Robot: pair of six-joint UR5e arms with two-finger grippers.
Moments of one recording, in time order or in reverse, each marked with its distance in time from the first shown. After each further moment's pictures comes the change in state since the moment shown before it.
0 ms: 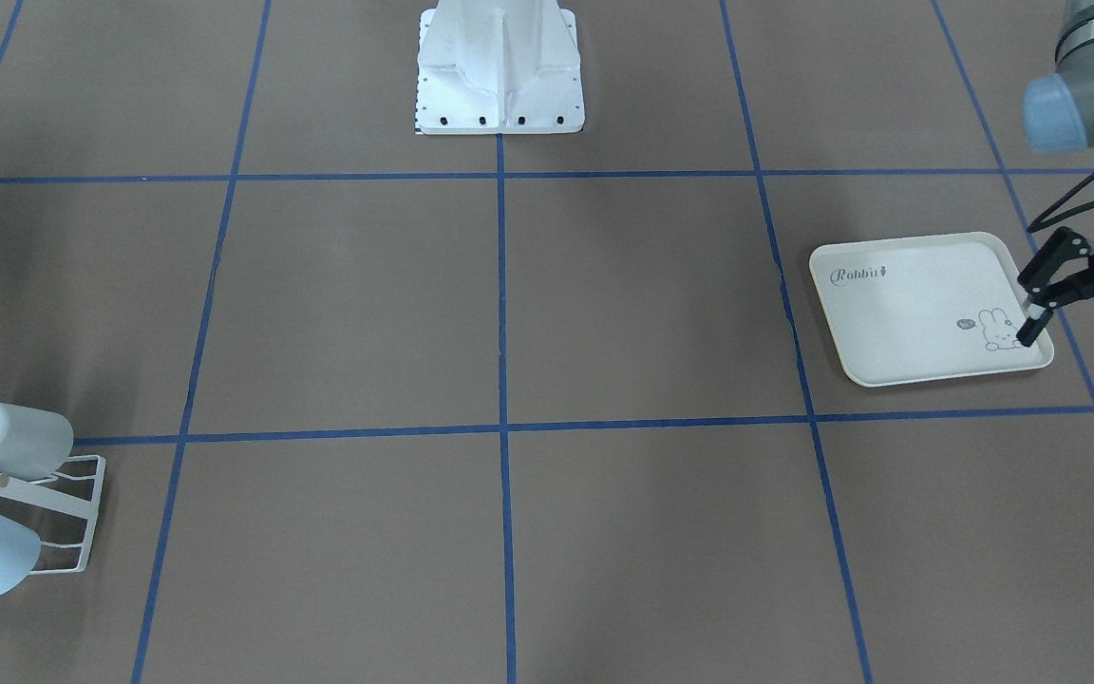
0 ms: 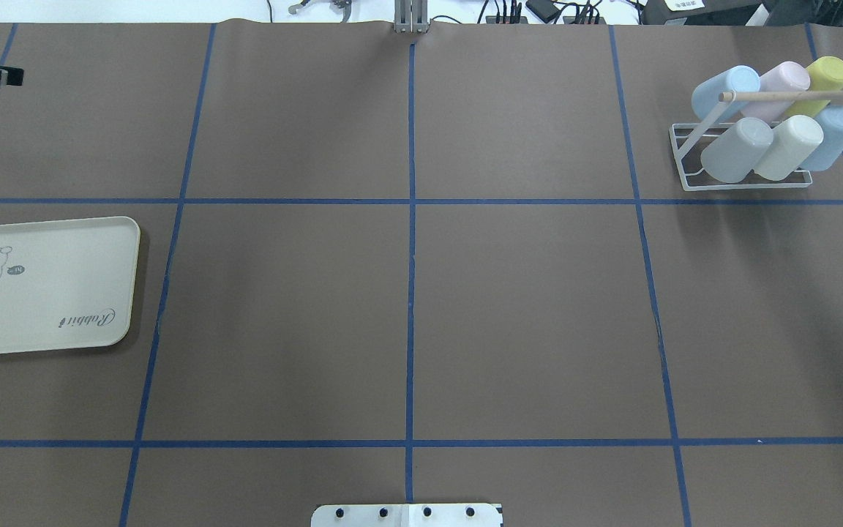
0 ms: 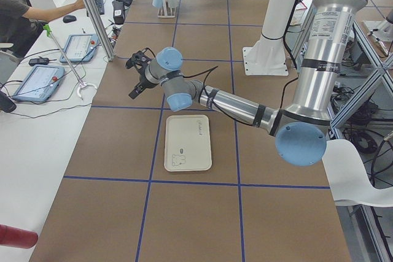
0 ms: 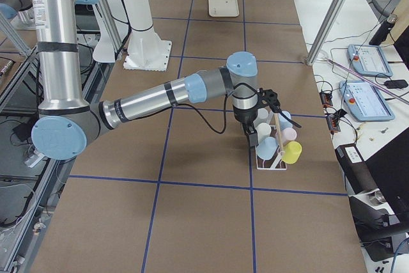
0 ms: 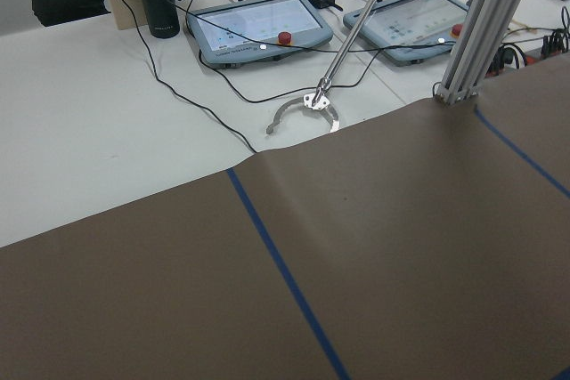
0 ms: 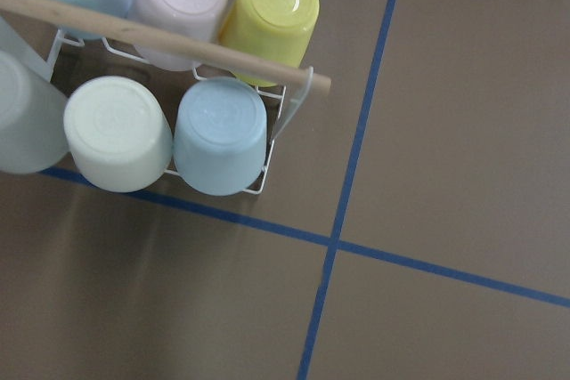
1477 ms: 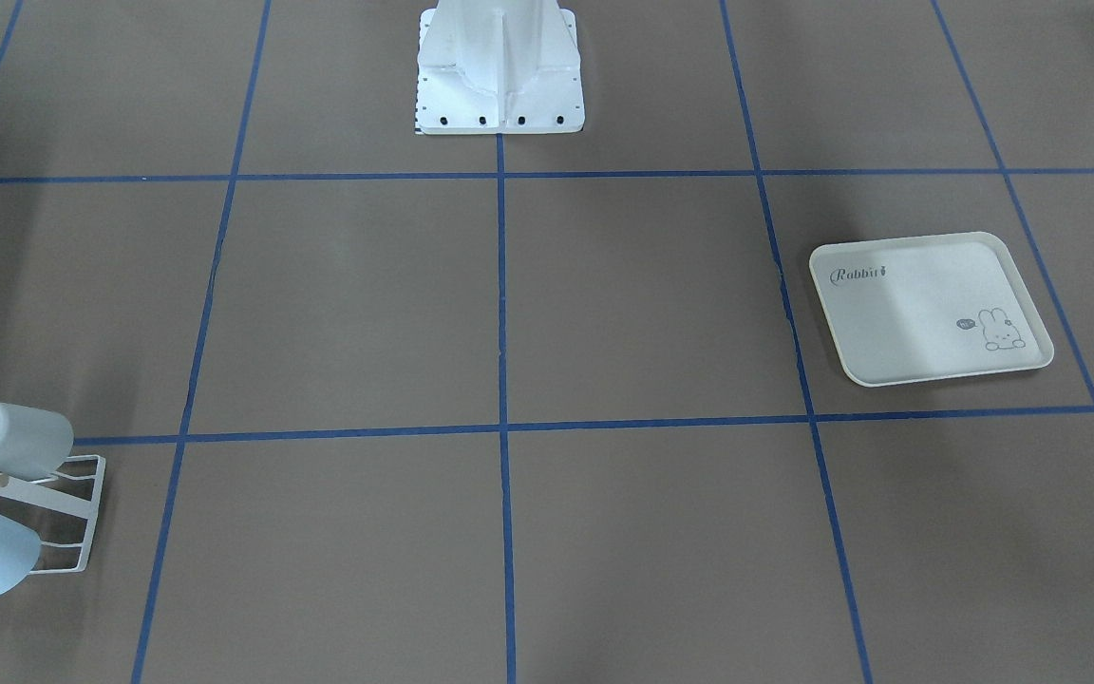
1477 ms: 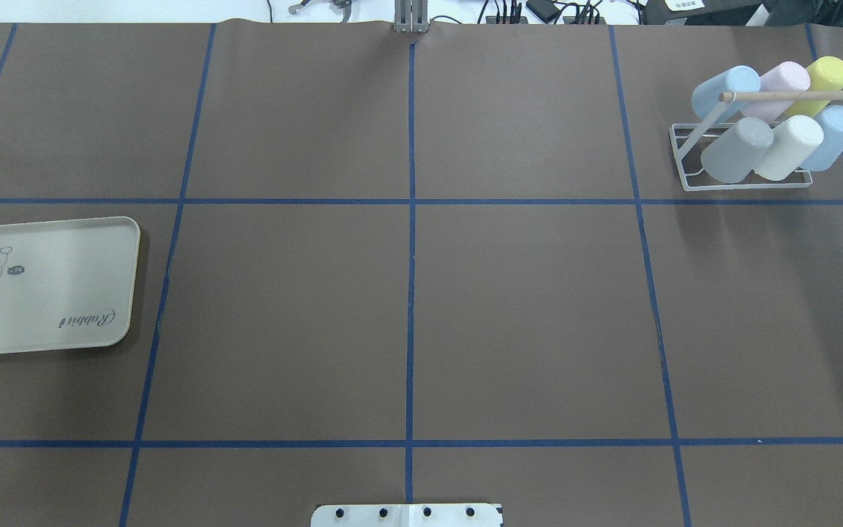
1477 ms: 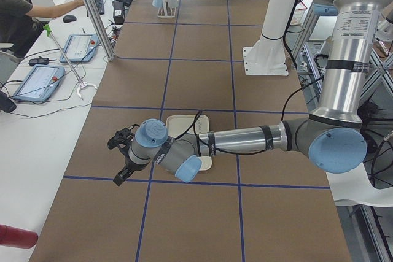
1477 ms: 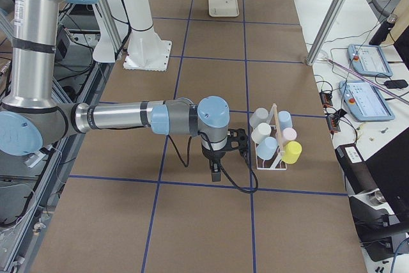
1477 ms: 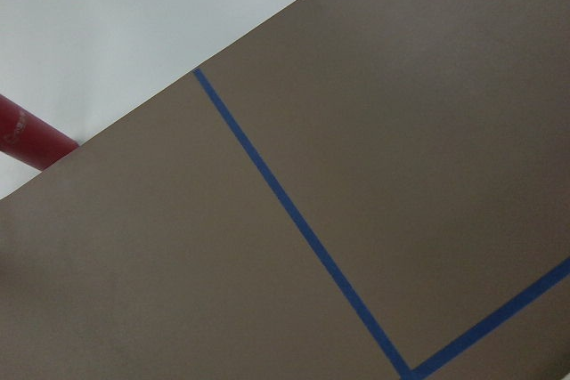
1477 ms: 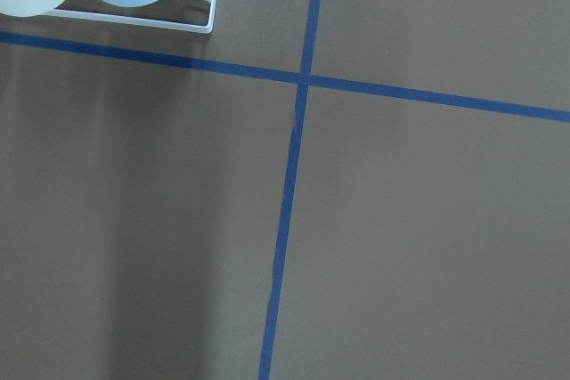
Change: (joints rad) left arm -0.254 0.033 0.357 0.121 -0.059 0.557; right arm 0.086 -0.186 -0.022 -0.008 0.115 -0.063
